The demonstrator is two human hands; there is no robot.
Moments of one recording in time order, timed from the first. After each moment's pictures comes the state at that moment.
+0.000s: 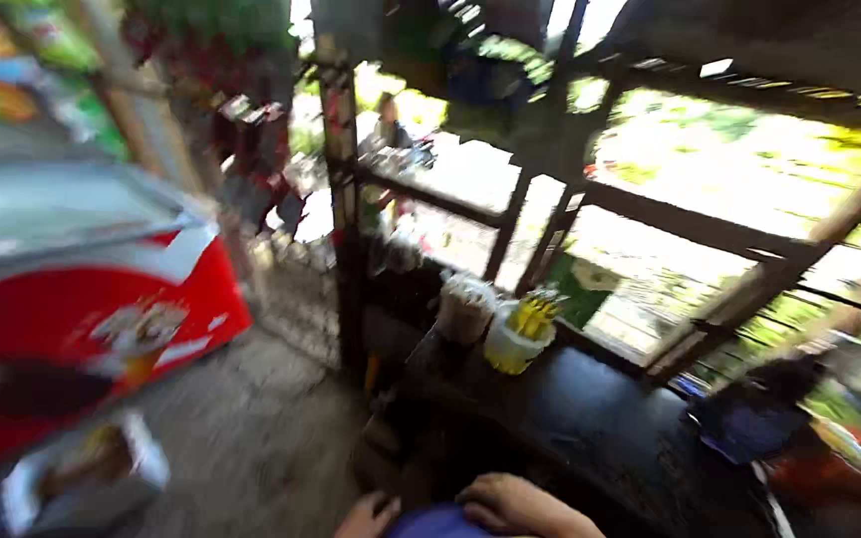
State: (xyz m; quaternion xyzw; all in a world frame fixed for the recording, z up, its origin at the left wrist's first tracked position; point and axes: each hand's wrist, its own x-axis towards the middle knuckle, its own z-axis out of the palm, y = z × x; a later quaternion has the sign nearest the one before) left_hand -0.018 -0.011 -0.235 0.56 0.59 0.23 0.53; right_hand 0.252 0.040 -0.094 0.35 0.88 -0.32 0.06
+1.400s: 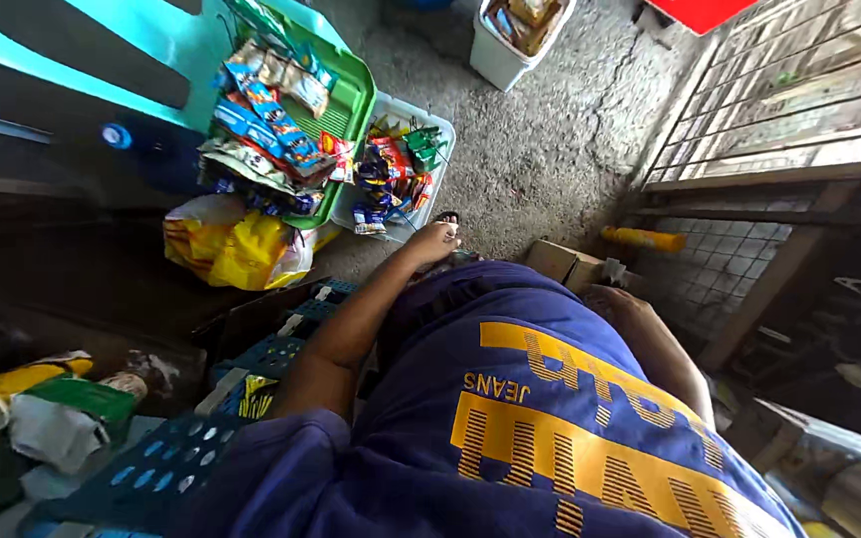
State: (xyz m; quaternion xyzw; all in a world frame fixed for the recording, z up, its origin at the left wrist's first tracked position) left_hand -0.204 -0.212 -0.339 0.12 0.79 0.34 0.49; right_hand -0.070 0.112 -0.174 0.10 0.89 -0.25 0.36
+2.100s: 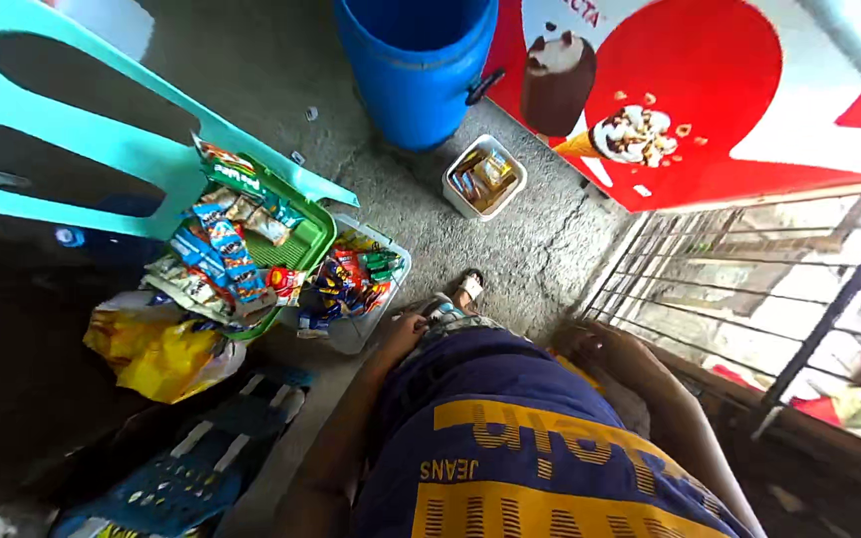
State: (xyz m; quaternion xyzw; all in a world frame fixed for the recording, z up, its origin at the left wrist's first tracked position) left_hand -0.378 -0.085 -0.349 -0.07 0.77 0.42 0.48; right_hand -0.432 0.296 -0.187 0.02 0.87 -0.14 0.46
